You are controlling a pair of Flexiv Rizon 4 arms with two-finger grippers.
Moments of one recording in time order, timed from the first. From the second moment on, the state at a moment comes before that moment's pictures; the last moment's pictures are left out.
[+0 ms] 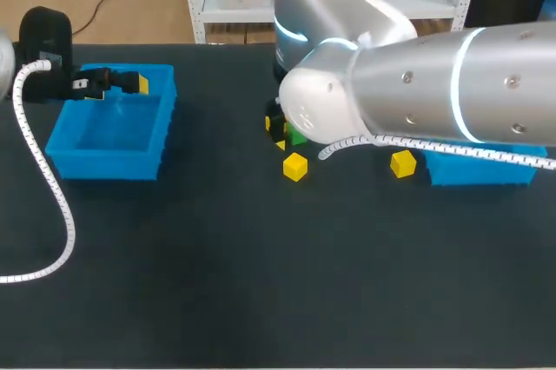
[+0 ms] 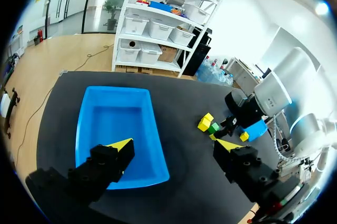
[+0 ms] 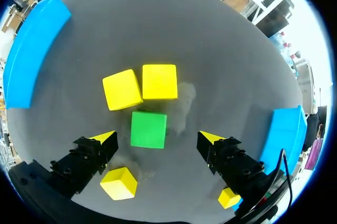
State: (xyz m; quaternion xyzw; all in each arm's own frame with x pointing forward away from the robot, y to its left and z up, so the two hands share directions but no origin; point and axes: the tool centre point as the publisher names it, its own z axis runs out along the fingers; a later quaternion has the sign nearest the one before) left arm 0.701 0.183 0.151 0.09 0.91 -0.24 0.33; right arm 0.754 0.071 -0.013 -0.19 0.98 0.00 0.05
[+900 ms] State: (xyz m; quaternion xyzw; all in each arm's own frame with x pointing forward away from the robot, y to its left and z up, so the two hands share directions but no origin) left arm 0.701 0.183 0.151 0.09 0.91 -0.24 0.33; right arm 0.794 0.080 0.056 -0.20 0.97 0.00 0.12
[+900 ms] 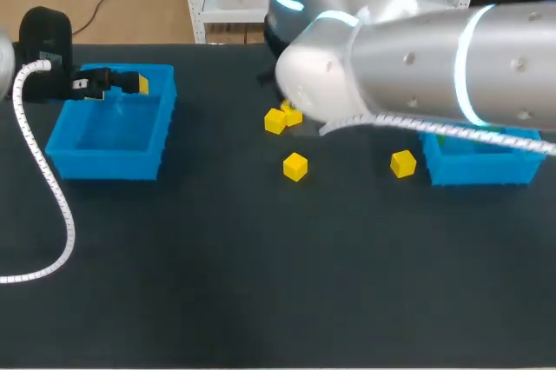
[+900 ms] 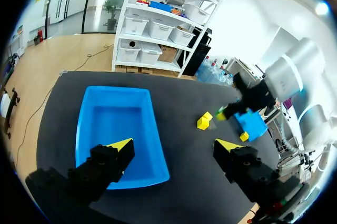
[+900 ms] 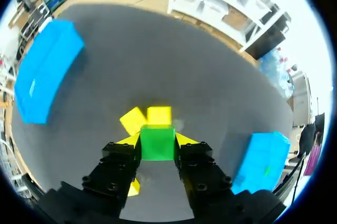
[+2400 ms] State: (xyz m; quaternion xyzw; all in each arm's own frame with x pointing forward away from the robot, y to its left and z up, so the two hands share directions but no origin) left arm 0.701 0.183 0.151 0.09 0.91 -0.24 0.33; right arm 0.754 -0.215 0.091 0.15 0.97 0.06 0.16
